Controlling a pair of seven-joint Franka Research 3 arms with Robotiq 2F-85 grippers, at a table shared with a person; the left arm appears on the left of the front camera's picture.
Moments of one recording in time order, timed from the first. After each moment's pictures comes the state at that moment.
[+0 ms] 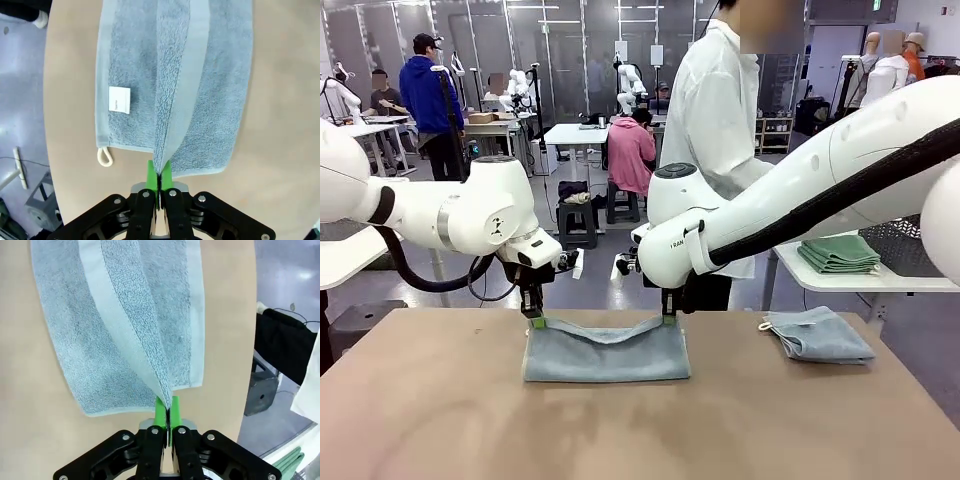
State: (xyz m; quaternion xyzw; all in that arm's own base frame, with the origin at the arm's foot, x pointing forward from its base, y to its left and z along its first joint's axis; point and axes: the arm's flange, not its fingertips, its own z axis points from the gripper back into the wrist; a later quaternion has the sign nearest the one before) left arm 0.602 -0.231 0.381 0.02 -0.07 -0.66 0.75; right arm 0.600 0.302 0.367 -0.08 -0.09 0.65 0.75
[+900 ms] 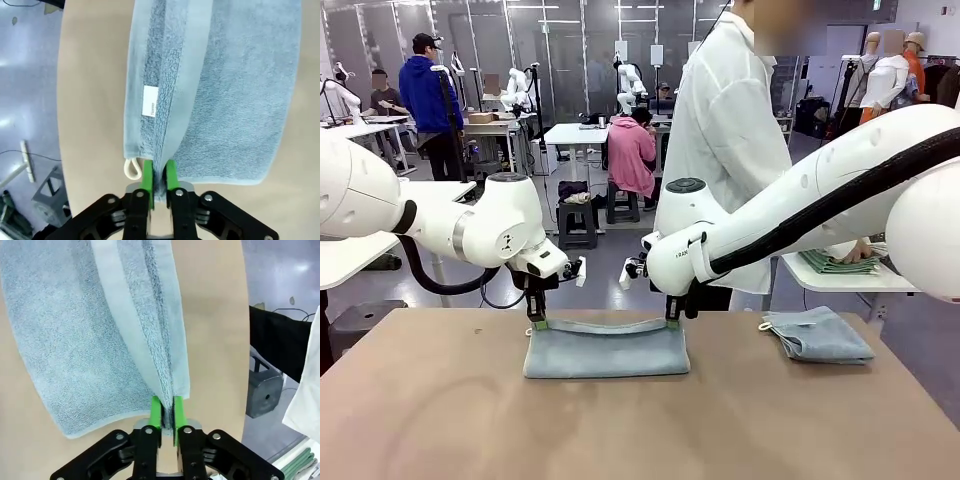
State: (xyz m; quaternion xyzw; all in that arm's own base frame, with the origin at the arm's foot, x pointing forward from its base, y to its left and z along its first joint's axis) left arm 0.639 -0.230 0.346 0.05 -0.08 -0.66 0.75; right arm 0.628 0.289 0.337 -0.07 -0.11 0.62 0.77
